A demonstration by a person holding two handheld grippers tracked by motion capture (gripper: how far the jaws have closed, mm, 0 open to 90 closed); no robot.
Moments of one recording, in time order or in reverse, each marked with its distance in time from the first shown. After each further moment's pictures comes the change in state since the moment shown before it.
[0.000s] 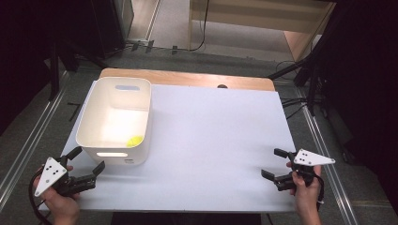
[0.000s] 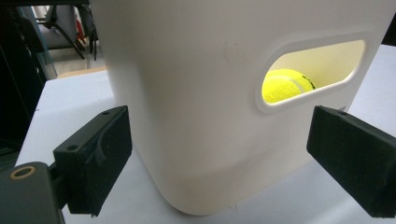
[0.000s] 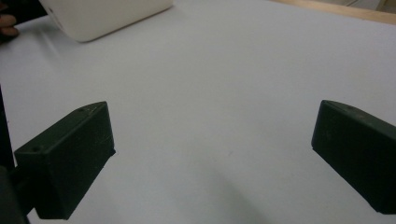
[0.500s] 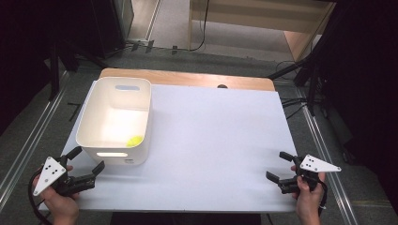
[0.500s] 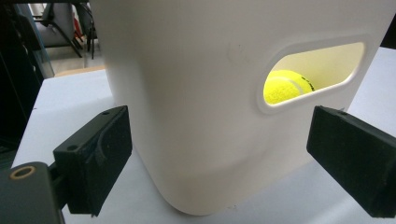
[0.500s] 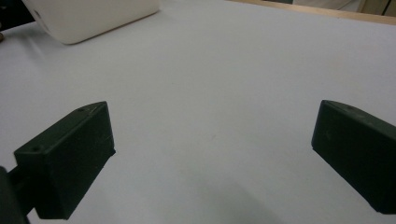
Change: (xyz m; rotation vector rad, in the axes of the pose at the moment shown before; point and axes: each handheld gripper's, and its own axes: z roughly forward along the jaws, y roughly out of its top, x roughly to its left) left arm 0.002 0.000 0.000 -0.004 -0.010 -0.014; right arm -0.007 -0.025 -0.009 -0.063 -0.043 0.019
